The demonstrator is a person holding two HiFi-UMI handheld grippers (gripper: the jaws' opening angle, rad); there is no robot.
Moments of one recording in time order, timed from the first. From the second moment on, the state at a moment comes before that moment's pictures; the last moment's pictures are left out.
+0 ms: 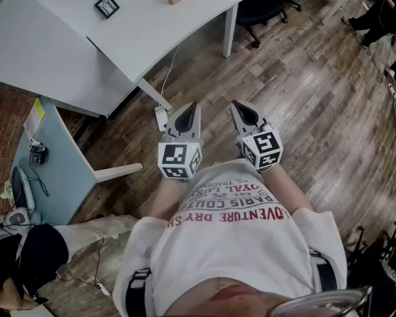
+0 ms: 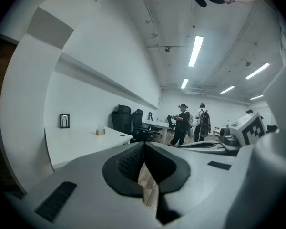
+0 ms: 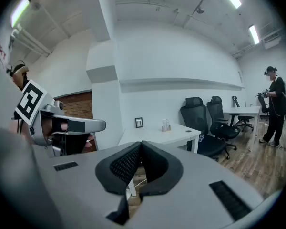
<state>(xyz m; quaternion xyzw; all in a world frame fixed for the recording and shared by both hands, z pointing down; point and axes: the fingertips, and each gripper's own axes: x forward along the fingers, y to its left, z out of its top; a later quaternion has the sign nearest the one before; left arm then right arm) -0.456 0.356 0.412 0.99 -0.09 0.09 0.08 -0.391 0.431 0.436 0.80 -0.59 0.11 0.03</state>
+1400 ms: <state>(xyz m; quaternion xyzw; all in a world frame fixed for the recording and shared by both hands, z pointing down) -0.345 0.302 0.432 0.98 -0.17 0.10 0.10 -0.259 0.361 0.456 0.75 -0.64 0.15 0.02</state>
